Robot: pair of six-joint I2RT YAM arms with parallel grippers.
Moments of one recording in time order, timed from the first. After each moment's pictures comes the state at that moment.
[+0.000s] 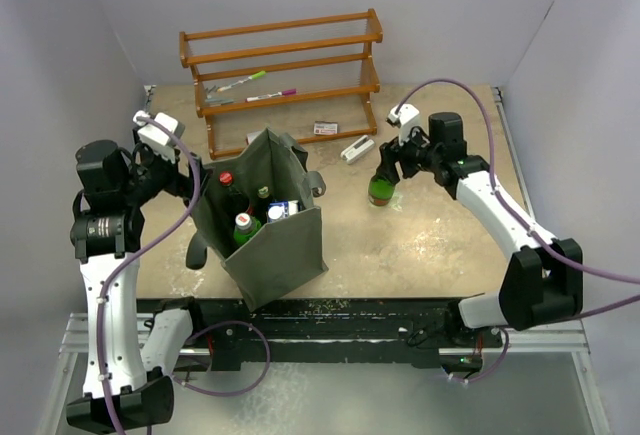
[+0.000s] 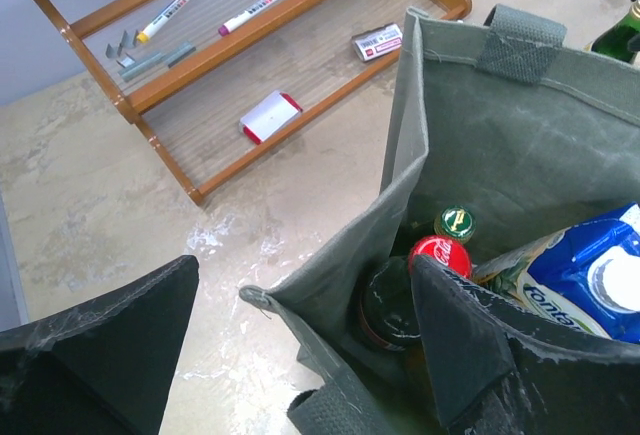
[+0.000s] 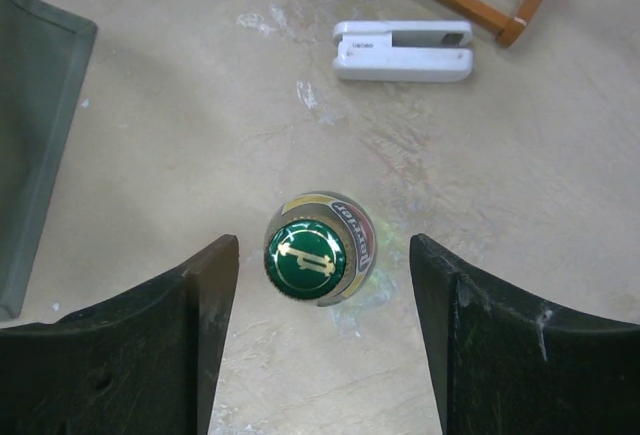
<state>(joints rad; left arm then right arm) 0.18 0.84 1.14 -0.65 0.61 0.25 0.23 1.38 1.06 -0.30 -0.40 -0.28</state>
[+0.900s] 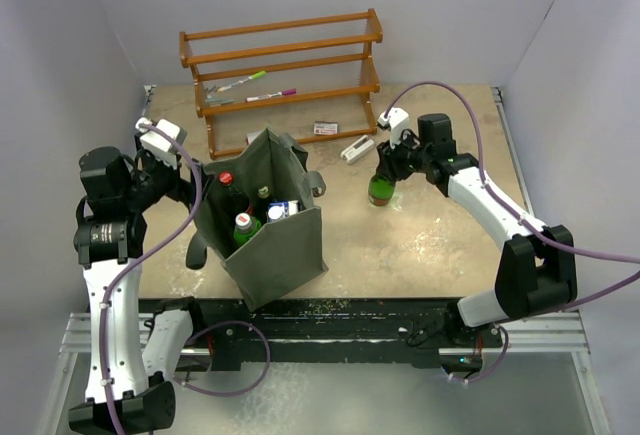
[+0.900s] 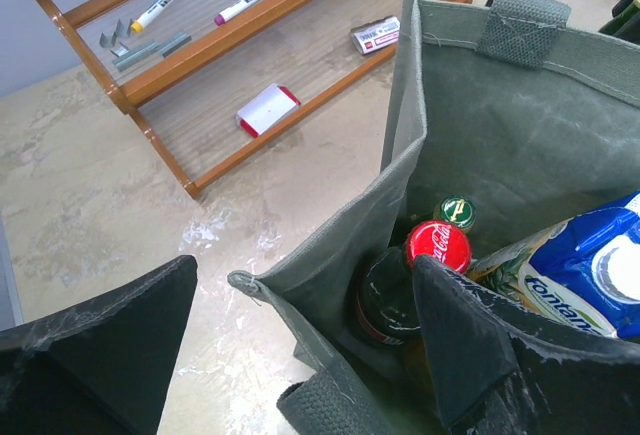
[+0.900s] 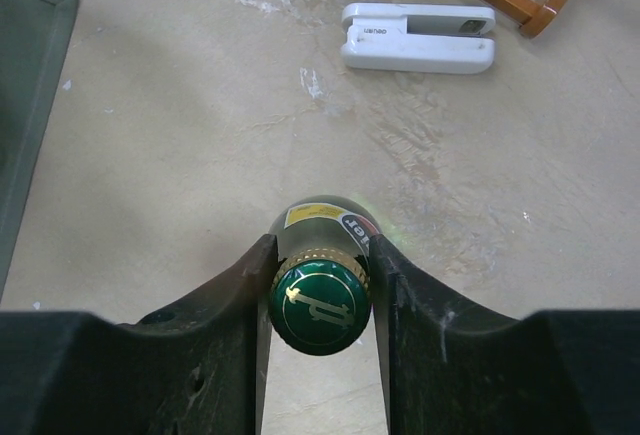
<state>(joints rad) 0.18 0.80 1.07 -0.63 0.61 0.25 0.27 1.46 1.07 -0.29 -0.36 -0.31</state>
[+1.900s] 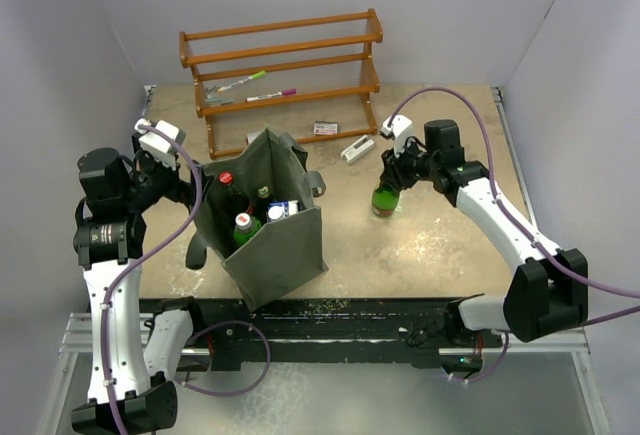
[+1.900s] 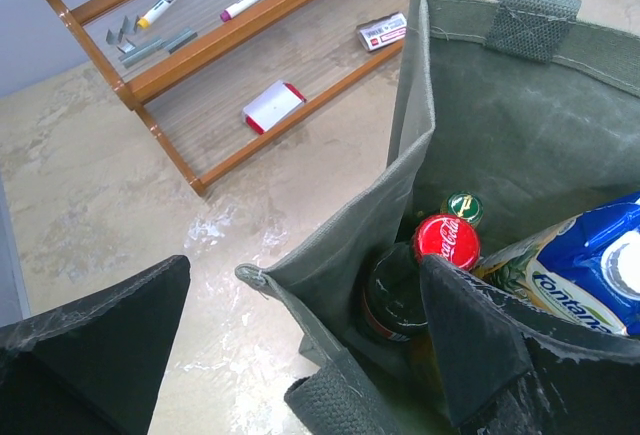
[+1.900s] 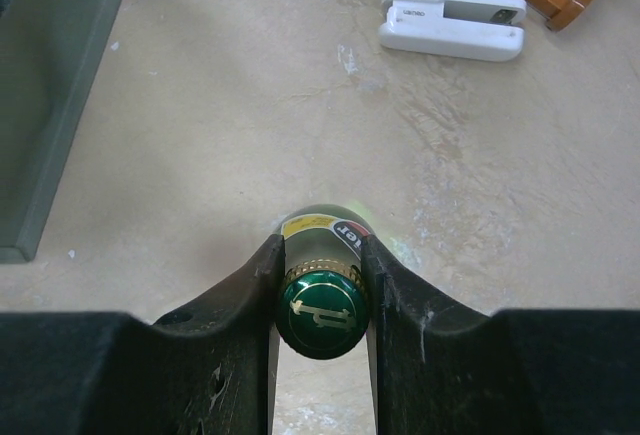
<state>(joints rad) 0.19 0.79 1.07 -0.63 0.61 0.26 0.27 1.33 1.03 -0.38 -0.39 -0.36</state>
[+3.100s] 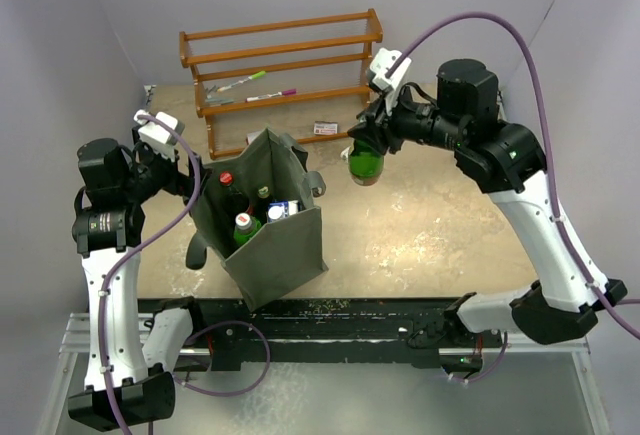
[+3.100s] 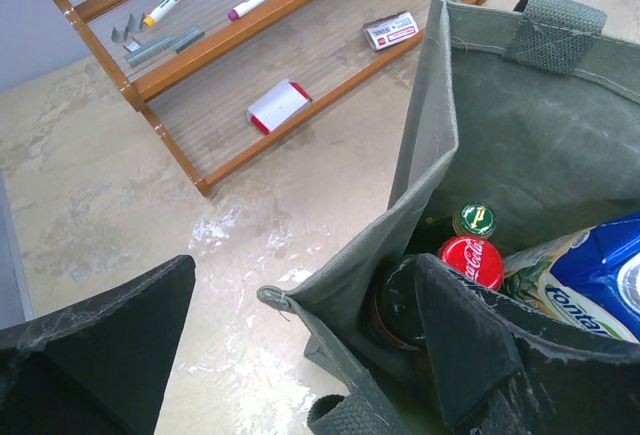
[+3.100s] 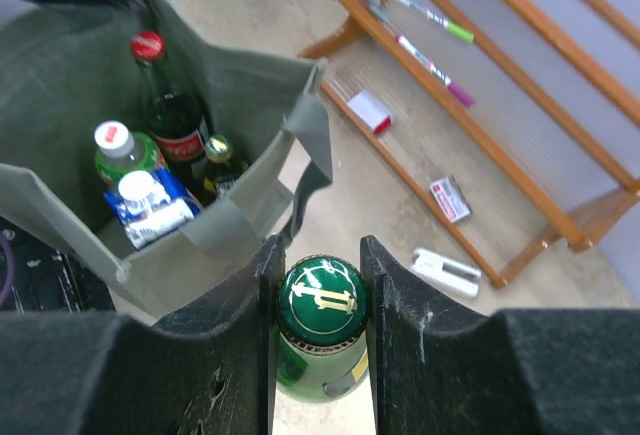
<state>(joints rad) 0.20 0.85 1.11 -0.63 0.61 0.26 0.58 1.32 1.83 -0.82 -0.37 -0.30</state>
